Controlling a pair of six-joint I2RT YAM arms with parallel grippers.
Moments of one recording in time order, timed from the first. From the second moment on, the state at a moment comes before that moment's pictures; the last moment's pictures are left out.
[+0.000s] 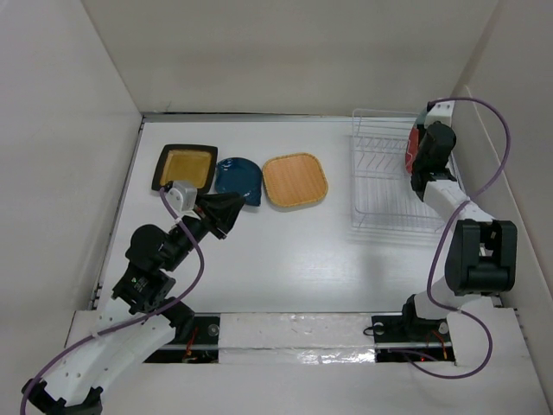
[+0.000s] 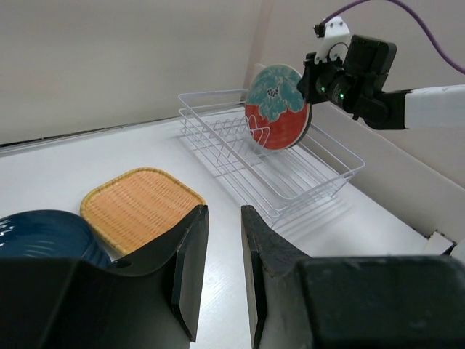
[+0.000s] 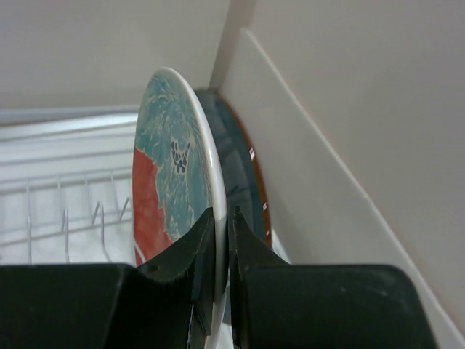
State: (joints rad) left arm -0.62 0.50 0.63 0.07 0.11 -0.29; right arm -0.04 1.55 1.06 0.45 0.47 -0.27
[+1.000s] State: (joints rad) left arm -0.62 0.53 0.63 0.06 0.10 -0.28; right arm 0.22 1.38 1.10 0.43 0.31 0.26
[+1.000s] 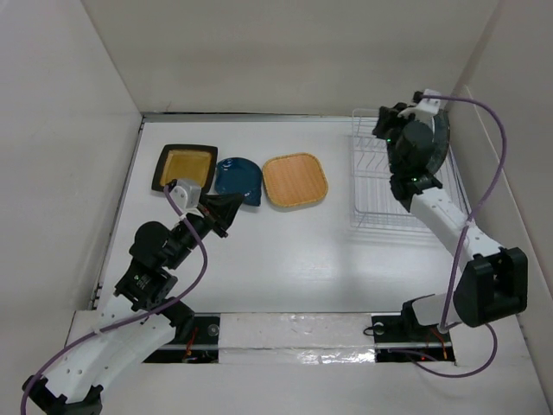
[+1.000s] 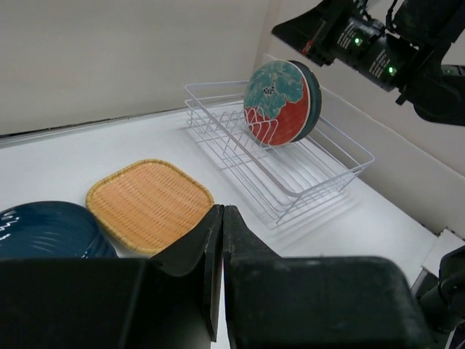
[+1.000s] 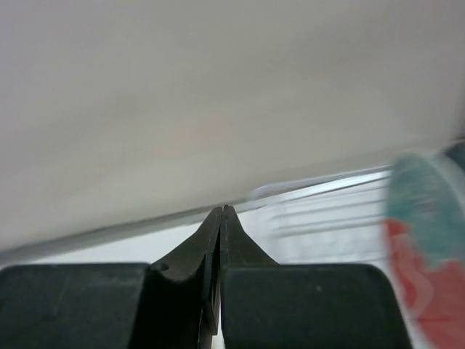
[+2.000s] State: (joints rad) left arm -0.62 0.52 0.63 0.05 0.07 -0.30; right arm 0.77 1.86 0.81 0.54 0.46 1.27
